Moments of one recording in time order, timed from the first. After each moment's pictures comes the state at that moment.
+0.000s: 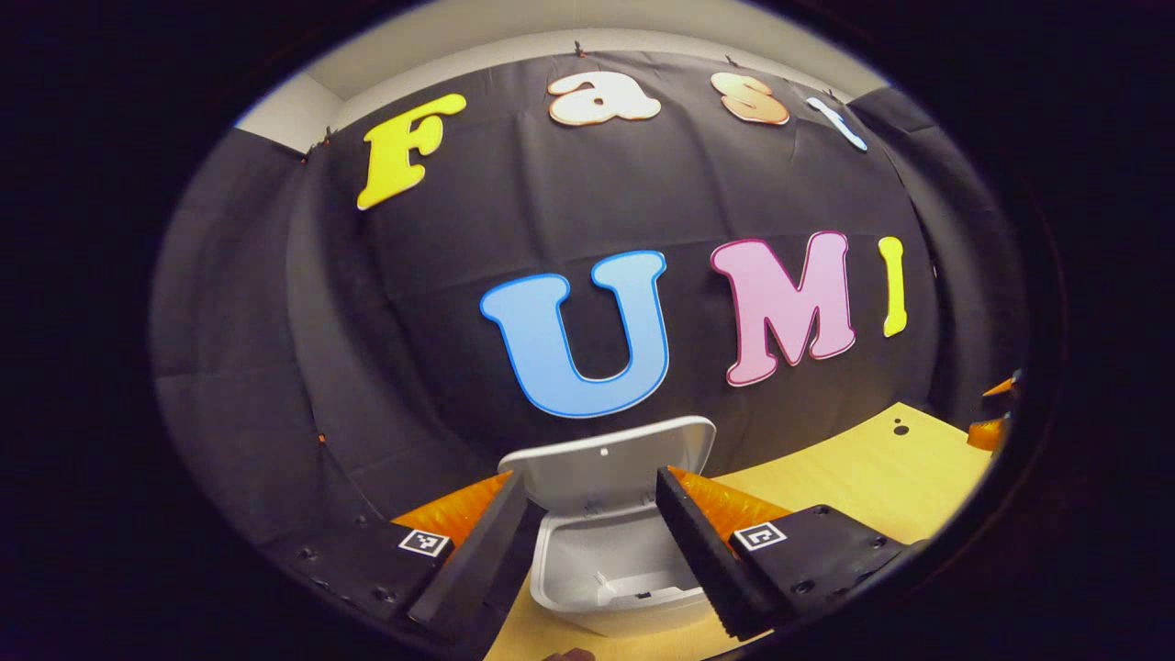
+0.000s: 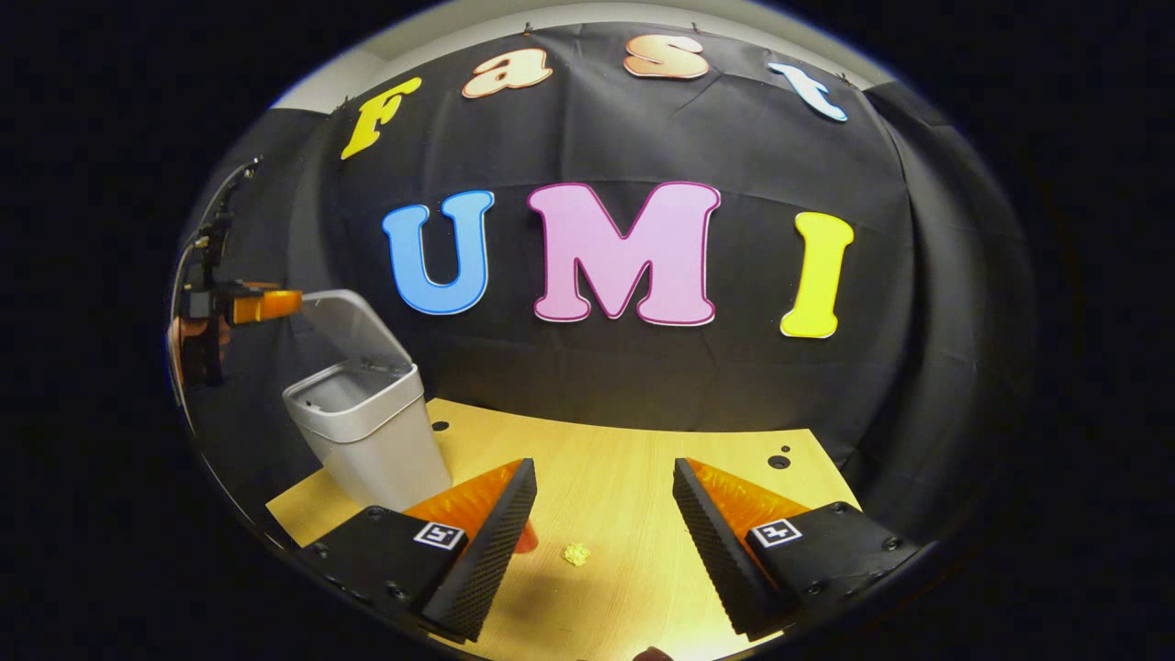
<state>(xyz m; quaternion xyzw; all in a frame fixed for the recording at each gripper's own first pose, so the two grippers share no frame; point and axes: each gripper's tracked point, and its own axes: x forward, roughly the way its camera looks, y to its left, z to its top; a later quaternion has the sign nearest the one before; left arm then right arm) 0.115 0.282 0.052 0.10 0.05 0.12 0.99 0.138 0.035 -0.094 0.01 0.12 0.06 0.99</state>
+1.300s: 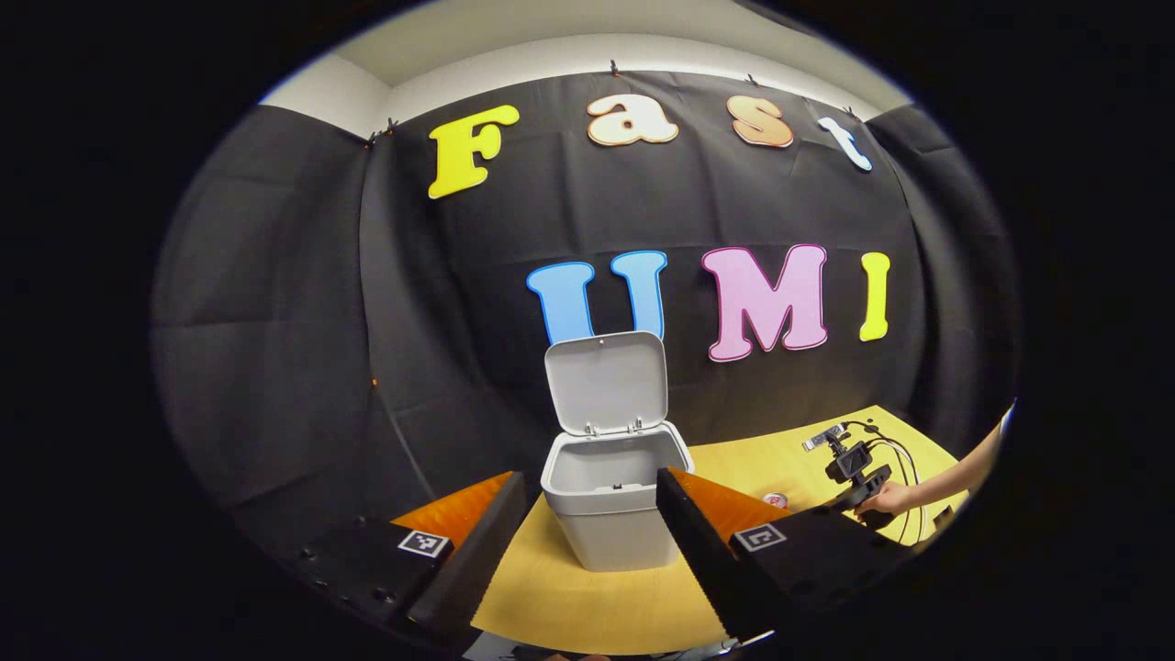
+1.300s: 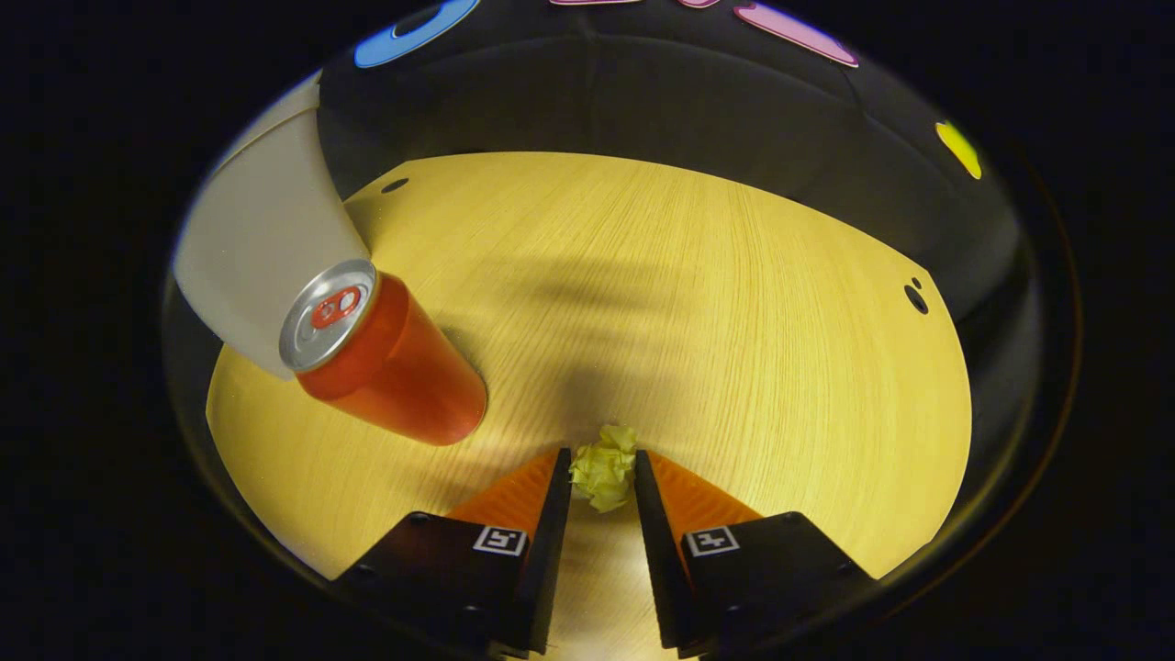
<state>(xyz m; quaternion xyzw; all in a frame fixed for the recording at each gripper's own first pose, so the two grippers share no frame) -0.057 0.234 0.023 0.05 0.09 0.16 0.98 0.217 0.068 -0.406 -0.04 0.47 0.09 0.88</state>
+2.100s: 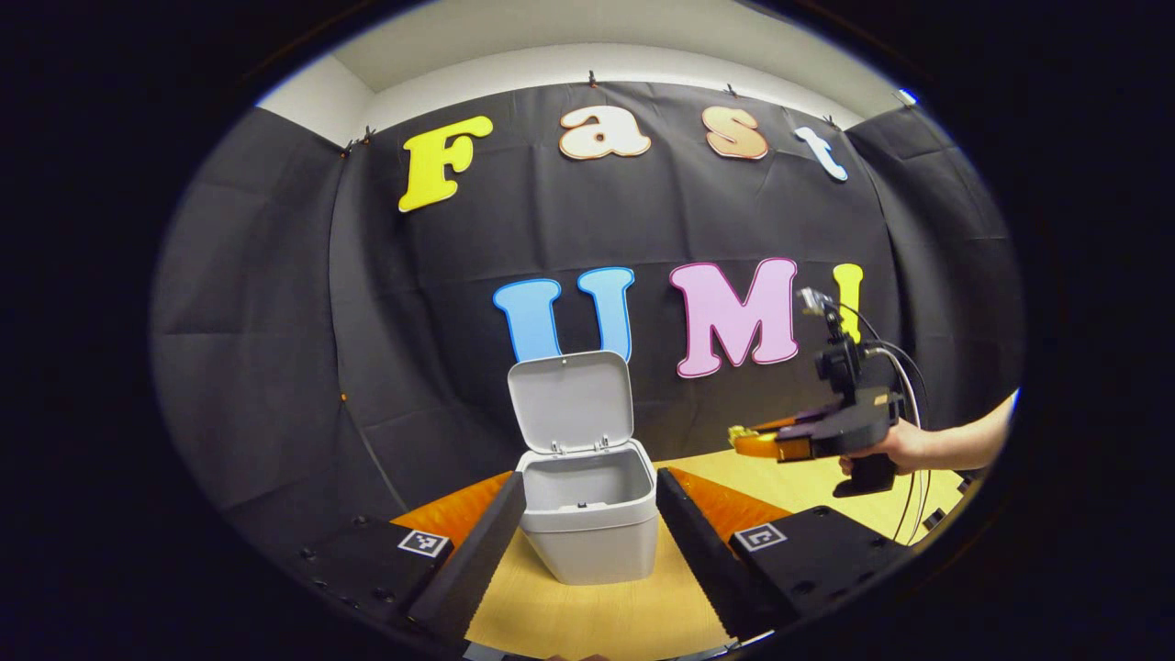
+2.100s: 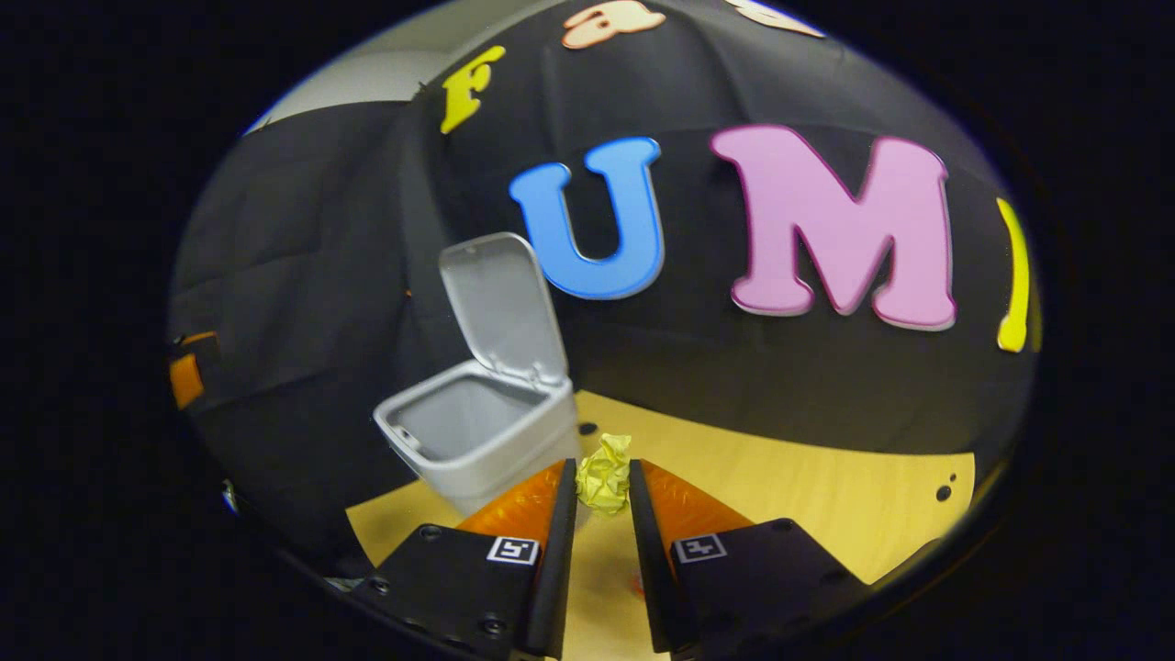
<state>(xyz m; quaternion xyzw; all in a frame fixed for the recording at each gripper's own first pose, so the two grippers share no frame) -0.042 0.209 0.035 0.06 0.06 0.11 0.99 0.233 0.251 -0.056 0.04 0.13 0.34 0.93</state>
